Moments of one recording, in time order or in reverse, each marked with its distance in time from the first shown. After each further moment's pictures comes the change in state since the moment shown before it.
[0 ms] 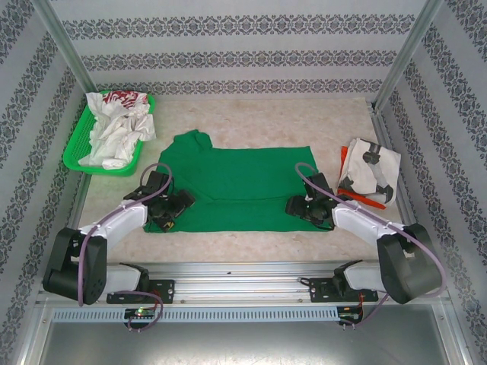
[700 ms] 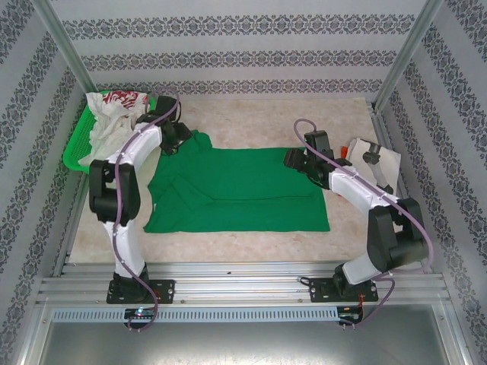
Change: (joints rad) left arm 0.104 0.723 1.094 -0.280 -0.217 0.170; right arm -0.091 0.237 0.414 0.122 0.084 -0.112
